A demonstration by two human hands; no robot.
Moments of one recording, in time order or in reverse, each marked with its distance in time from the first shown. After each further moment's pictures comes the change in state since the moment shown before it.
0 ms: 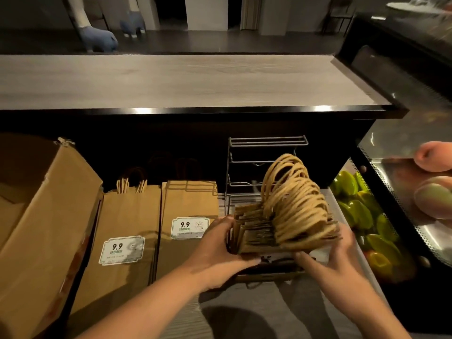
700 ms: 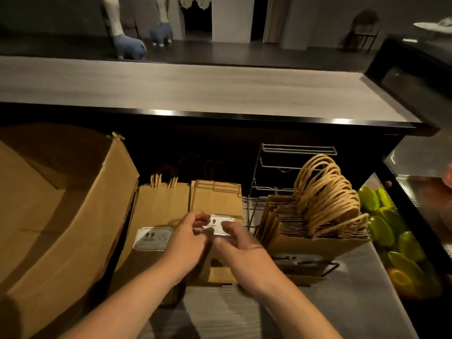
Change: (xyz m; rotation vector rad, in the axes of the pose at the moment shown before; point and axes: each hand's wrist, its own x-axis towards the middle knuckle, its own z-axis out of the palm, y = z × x) left_hand -0.023 -0.055 -0.070 -0.052 0.446 -0.161; right_hand -0.020 -0.093 0.125 0.121 -0.489 -0.069
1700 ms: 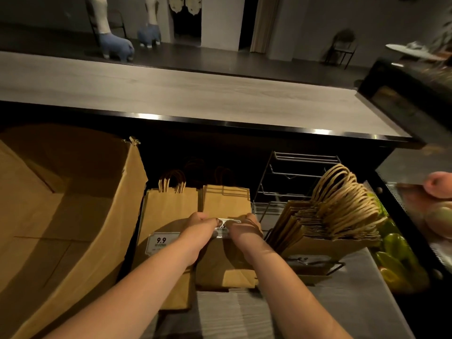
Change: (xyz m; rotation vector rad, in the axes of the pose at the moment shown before) left_hand 0.036 0.003 -0.020 -0.103 -0.044 -0.322; right_hand 0.100 0.004 0.039 -0.074 0.418 0.402
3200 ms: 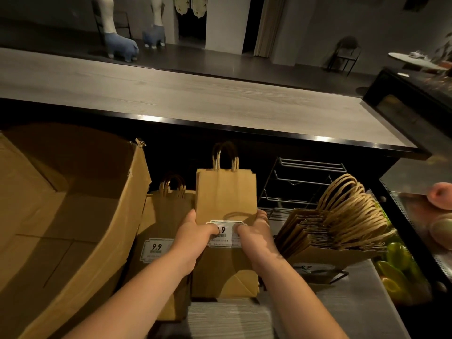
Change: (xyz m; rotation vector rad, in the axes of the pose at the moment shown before) left_hand -0.025 0.005 -0.017 -0.129 0.012 0.105; right_hand -0.036 -0.006 -0.026 0.307 -0.076 -0.147
